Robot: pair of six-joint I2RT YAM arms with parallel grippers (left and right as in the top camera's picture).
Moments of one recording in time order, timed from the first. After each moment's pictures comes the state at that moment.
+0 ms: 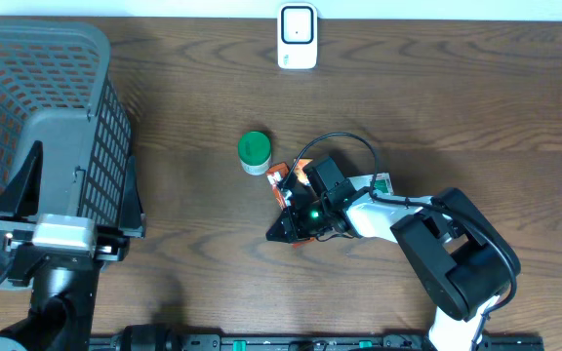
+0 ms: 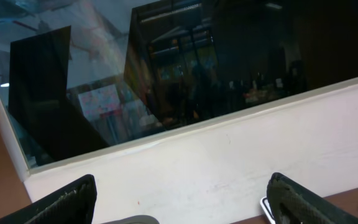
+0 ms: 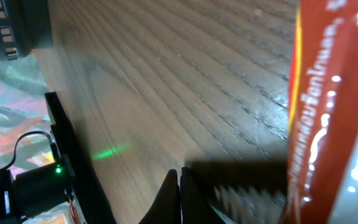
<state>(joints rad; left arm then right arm) 0.06 0.43 0.95 -0.22 0.21 0.20 0.62 1.95 0.83 0.02 -0.81 0.51</state>
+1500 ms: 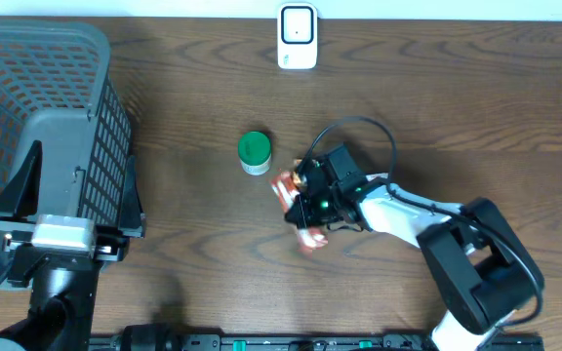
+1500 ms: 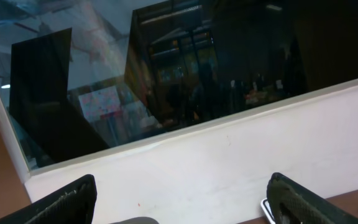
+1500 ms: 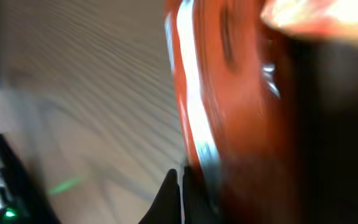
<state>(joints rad) 0.06 0.43 0.95 -0.21 0.21 0.20 0.57 1.85 0.84 -0.14 -0.59 0.45</state>
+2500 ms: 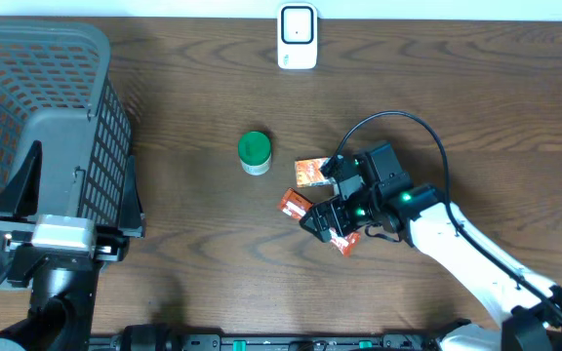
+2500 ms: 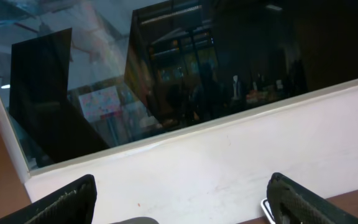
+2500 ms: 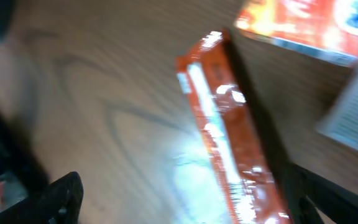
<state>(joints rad) 0.06 0.43 0.95 -0.22 0.21 0.20 0.47 1.46 0.81 -0.49 -0.47 0.13</state>
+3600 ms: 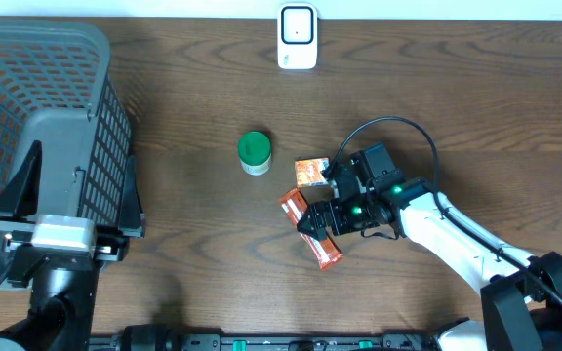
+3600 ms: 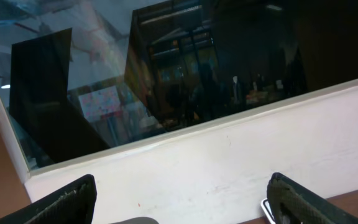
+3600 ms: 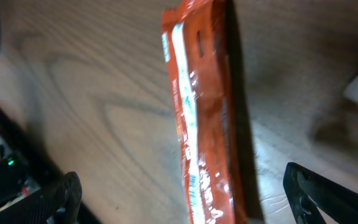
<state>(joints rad) 0.06 0.43 0.95 -0.21 0.21 0.20 0.45 1.56 0.81 -0.49 -0.56 0.26</state>
